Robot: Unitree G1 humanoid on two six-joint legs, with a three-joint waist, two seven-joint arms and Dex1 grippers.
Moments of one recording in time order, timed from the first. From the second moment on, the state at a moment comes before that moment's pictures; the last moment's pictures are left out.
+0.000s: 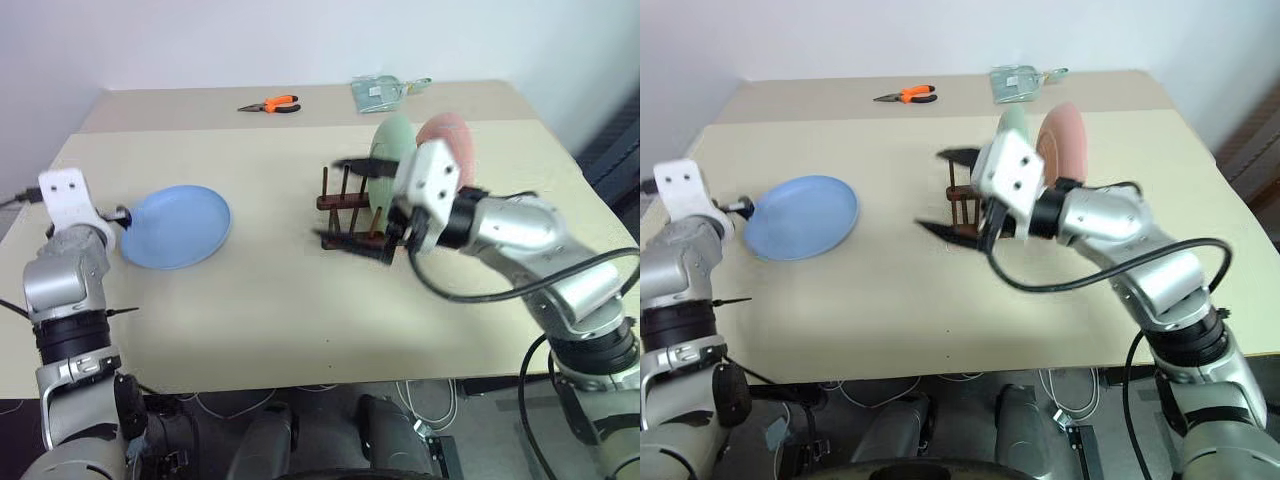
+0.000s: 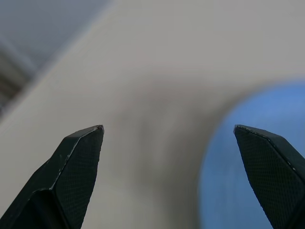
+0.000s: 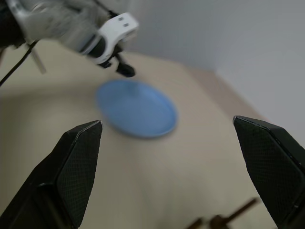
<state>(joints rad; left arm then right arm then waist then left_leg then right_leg) -0.53 0.50 0.48 0.13 -0.17 0.96 0.05 -0.63 -0.71 0.27 -0.51 0.50 0.51 0.69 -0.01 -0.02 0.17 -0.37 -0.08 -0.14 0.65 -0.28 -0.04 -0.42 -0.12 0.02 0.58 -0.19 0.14</state>
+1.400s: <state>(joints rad) -0.79 0.26 0.45 -0.40 -0.56 1.23 0.02 -0.84 -0.41 0.51 0.10 -0.36 -0.06 0.59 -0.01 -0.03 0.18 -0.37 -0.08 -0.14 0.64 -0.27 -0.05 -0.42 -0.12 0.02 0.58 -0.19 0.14</state>
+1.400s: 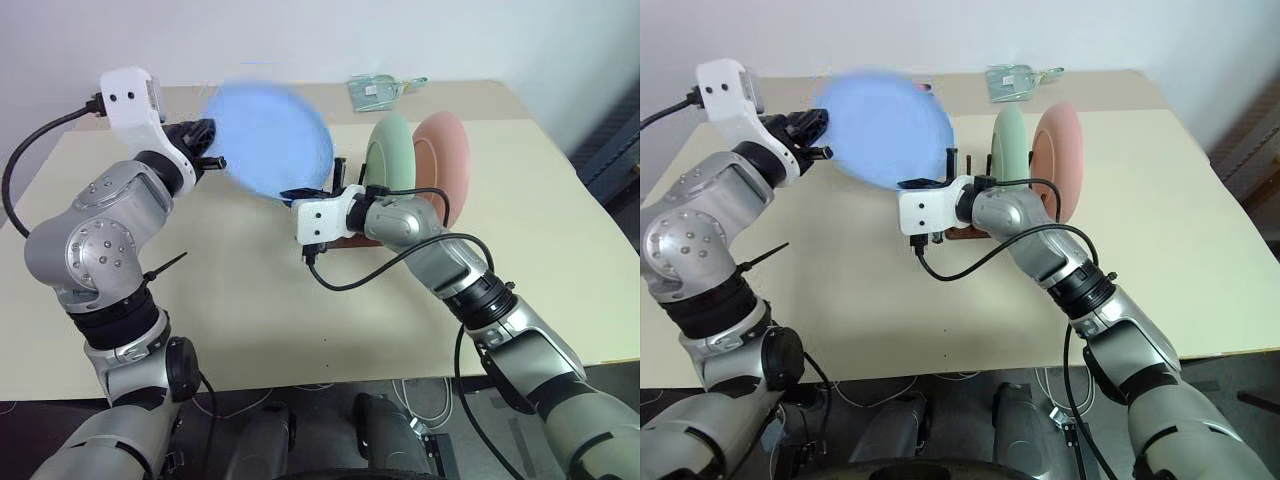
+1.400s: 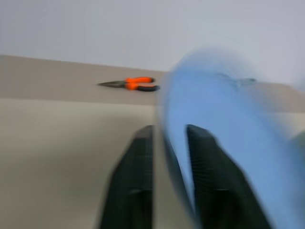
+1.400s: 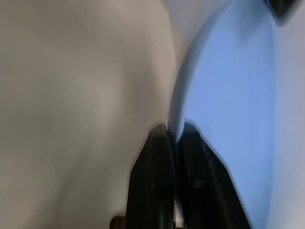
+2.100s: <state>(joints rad) -0.18 0.54 0.16 -0.25 -0.28 0.41 -0.44 -0.70 -0.02 -0.07 -0.45 0.64 0.83 0.37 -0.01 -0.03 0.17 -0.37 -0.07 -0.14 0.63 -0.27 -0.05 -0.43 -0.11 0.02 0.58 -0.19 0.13</state>
